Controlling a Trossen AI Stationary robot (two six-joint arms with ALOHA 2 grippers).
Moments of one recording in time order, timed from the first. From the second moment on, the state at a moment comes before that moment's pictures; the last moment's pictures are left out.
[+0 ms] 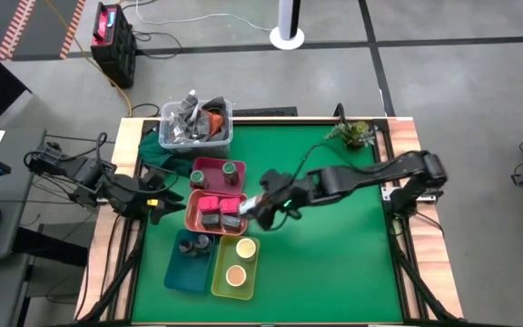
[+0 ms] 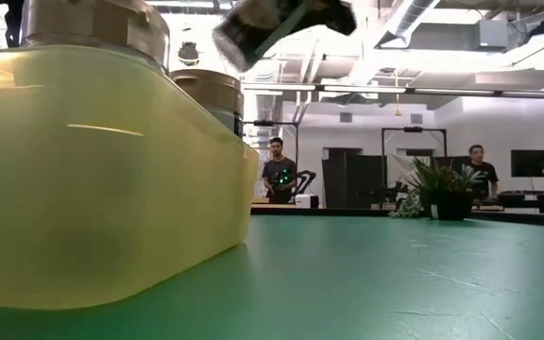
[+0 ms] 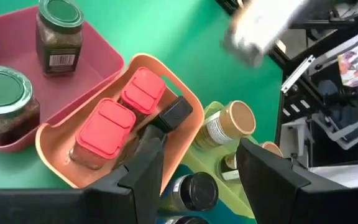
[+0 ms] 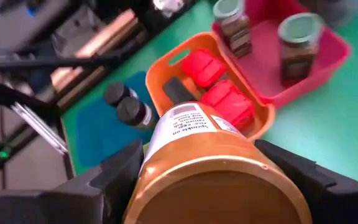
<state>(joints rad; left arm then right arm) -0.42 0.57 0.80 -0.80 -0.37 -0.95 0.19 1.72 1.62 -0.60 0.22 0.77</state>
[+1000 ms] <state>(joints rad) -0.42 0.58 0.80 -0.84 -0.37 -0.96 0.23 2.32 2.34 -1.04 -0.05 0.39</state>
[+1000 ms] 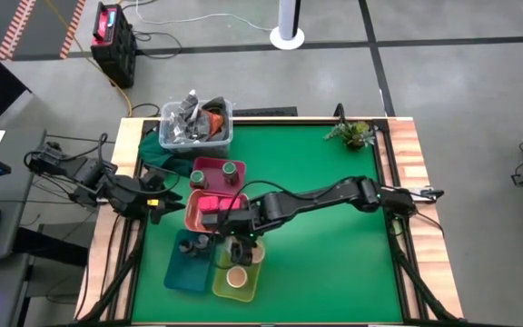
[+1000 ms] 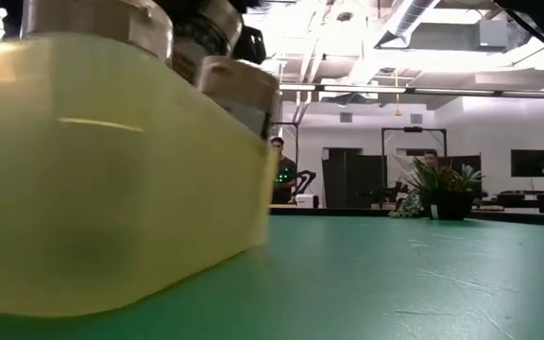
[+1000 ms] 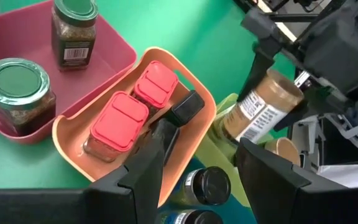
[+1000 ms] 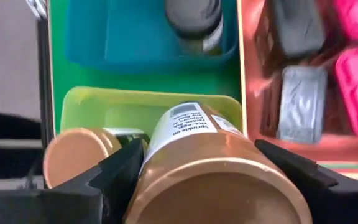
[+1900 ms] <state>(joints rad) -0.42 0.58 0.80 -0.89 -0.38 -0.96 0.19 2.35 2.34 -1.09 -0.10 0.13</state>
